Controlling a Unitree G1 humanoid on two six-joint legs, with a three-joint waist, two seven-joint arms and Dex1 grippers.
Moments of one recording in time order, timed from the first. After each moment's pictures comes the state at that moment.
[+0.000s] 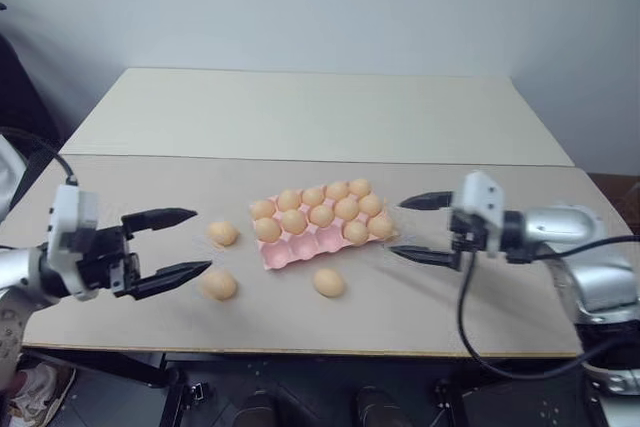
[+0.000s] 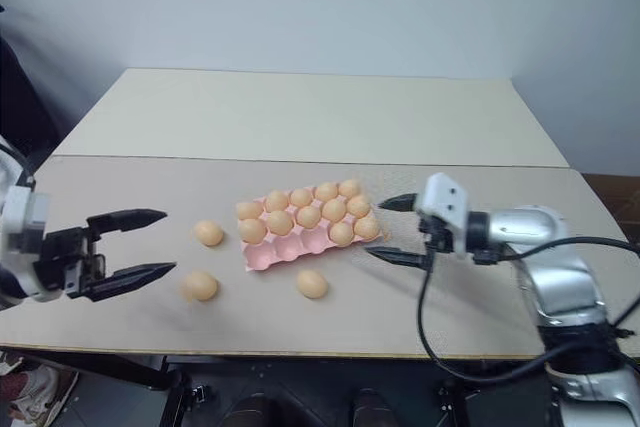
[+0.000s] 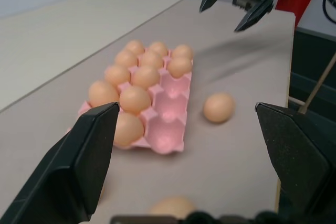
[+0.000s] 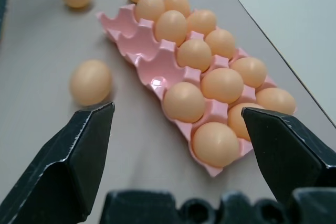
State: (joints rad) left arm 0.07 0.95 0.55 -0.25 -0.77 0.41 -1.29; right arm -0.36 -0.86 -0.11 -0.20 0.43 0.33 1.26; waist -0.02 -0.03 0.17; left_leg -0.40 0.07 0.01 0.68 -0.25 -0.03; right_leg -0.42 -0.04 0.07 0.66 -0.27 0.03
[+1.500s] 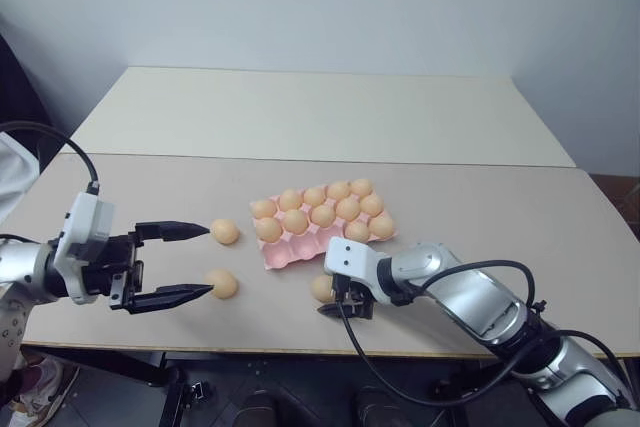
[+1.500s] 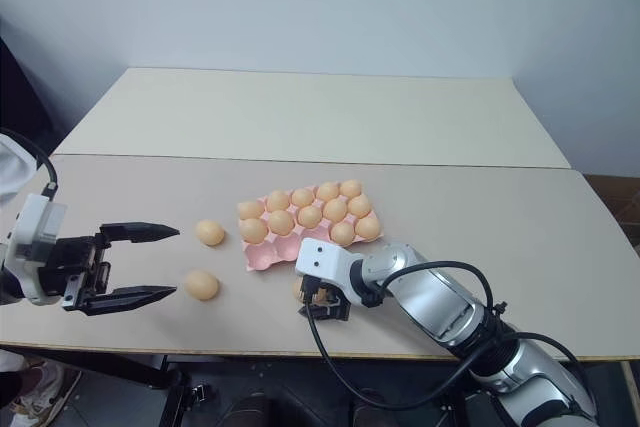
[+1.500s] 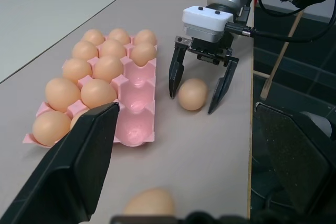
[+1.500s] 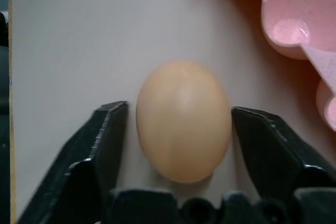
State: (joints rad) left arm -0.03 0.97 0.43 -0.28 -0.75 0.39 -1.38; right arm -0.62 -0.58 0.60 -0.42 0.18 0.95 0.80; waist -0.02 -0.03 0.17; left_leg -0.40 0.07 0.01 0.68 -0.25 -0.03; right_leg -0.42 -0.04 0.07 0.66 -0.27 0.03
